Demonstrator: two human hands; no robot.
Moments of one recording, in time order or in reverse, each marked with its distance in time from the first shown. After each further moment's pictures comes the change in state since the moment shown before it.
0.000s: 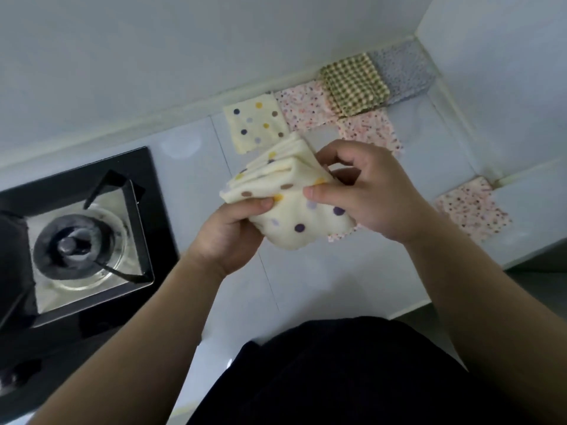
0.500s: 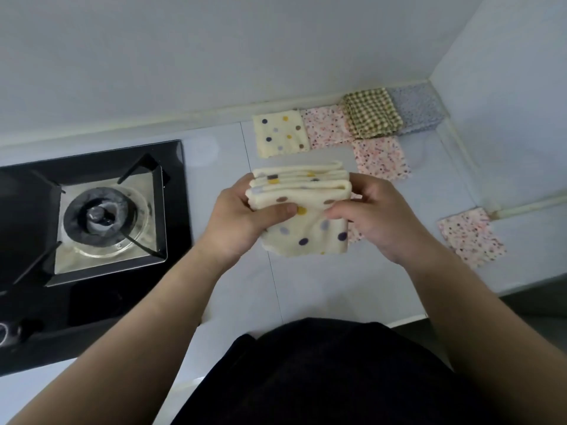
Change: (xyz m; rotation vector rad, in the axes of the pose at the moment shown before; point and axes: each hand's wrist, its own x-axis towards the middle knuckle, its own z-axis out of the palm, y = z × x) left_hand -0.054 0.006 0.016 0.459 0.266 0.291; right_hand -0.027 0.010 0.018 0.106 -0.066 0.086
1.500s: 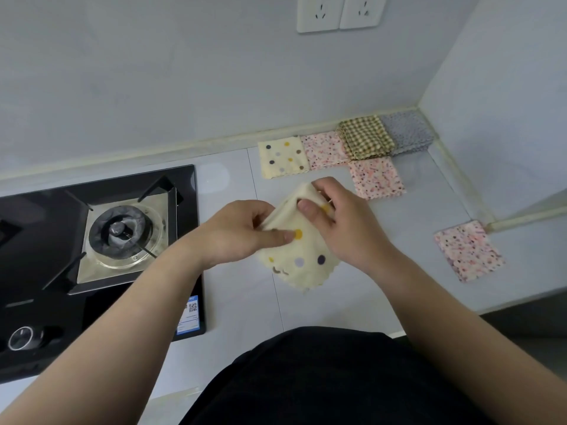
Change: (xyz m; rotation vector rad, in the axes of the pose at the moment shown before) left_hand -0.016 0.037 -0.003 0.707 -0.184 -0.186; right_hand -0.009 0.008 0.019 -0.516 0.177 -0.353
